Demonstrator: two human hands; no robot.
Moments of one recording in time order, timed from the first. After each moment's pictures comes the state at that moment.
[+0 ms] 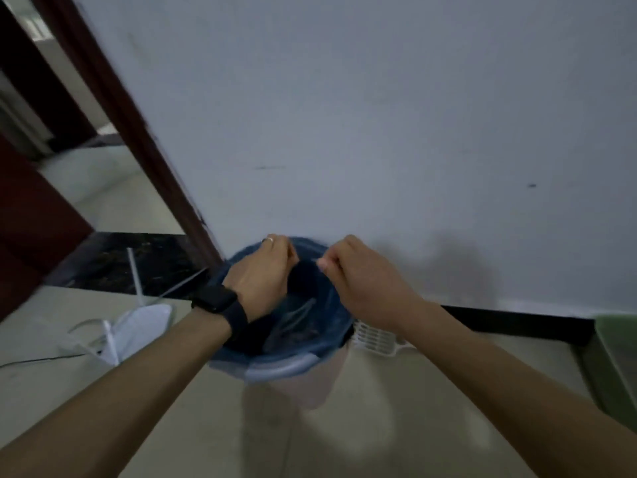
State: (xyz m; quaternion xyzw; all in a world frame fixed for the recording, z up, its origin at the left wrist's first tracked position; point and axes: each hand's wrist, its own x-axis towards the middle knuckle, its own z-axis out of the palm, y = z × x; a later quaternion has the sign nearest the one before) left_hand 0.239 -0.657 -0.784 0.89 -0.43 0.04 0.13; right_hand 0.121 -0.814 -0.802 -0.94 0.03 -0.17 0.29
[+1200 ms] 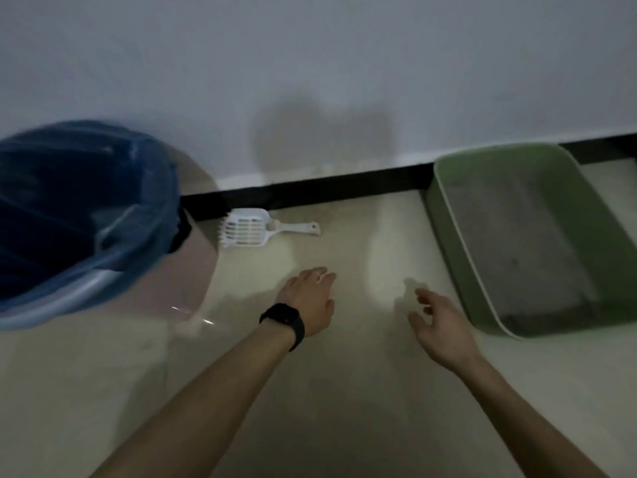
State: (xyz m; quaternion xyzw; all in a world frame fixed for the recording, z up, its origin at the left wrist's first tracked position) left_hand 0.021 -0.792 -1.033 0.78 -0.57 -0.25 -0.03; right_hand -0.217 -0.897 -1.044 -0.78 0.52 -0.01 0.34
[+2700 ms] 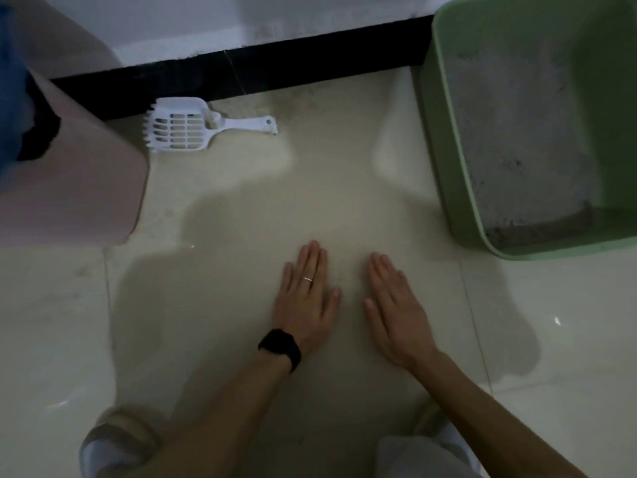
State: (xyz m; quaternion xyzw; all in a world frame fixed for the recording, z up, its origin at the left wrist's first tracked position) left_hand -0.113 -0.720 -1.138 0.81 -0.53 -0.24 0.11; right_hand -0.284 -0.820 -1.121 -0.90 0.33 -0.02 0.27
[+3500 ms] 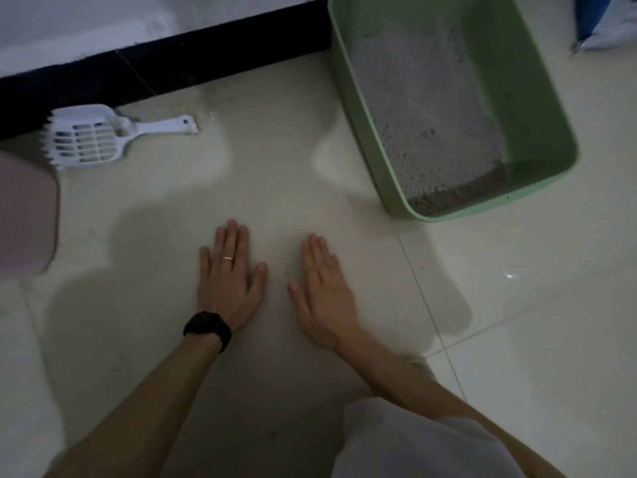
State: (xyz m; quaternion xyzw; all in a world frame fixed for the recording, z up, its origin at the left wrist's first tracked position) left_hand -0.069 -0.729 -1.141 0.82 -0.52 -0.21 0.08; right_hand -0.250 -0.791 -1.116 -0.86 0.43 -0.03 0.28
